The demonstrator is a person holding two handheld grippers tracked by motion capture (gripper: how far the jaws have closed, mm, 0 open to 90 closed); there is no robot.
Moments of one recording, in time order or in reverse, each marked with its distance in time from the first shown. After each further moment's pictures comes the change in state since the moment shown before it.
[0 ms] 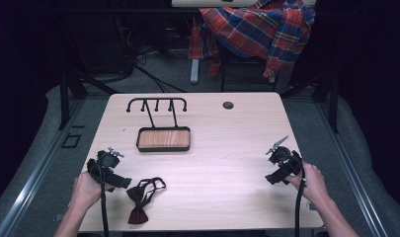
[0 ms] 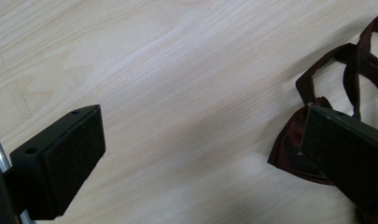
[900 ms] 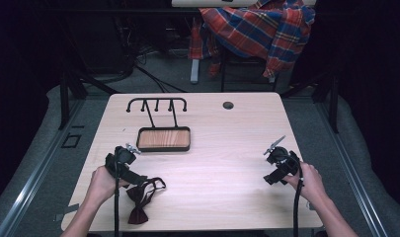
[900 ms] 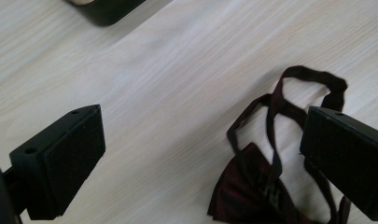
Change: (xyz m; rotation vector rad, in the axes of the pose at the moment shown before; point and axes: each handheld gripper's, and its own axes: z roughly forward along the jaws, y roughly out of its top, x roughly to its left) left arm -0.035 0.036 0.007 -0.031 -0.092 0.116; right arm 0.004 0.004 0.004 0.003 0.019 -0.005
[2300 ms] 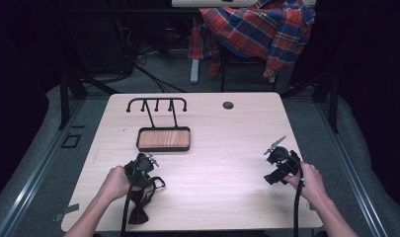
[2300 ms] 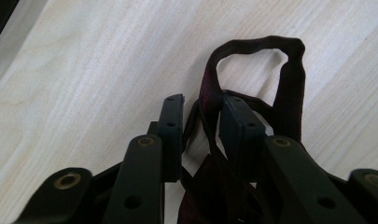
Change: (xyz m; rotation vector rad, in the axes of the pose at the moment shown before) left arm -0.026 0.010 0.035 0.156 -0.087 0.267; right arm 0.000 0.000 -0.003 -0.003 -0.015 -0.004
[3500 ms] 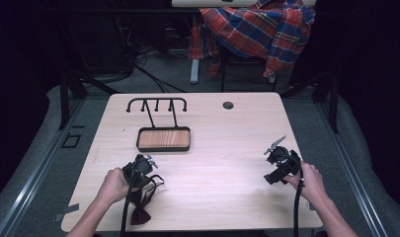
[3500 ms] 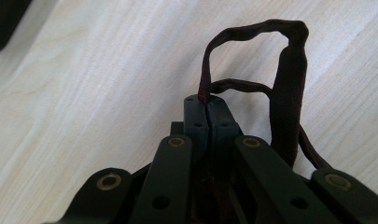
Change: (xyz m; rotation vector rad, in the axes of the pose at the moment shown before) left arm -0.006 -0.006 -0.010 -0.029 0.043 -0.025; right arm 0.001 0.000 -0.001 -0.011 -0.013 -0.001
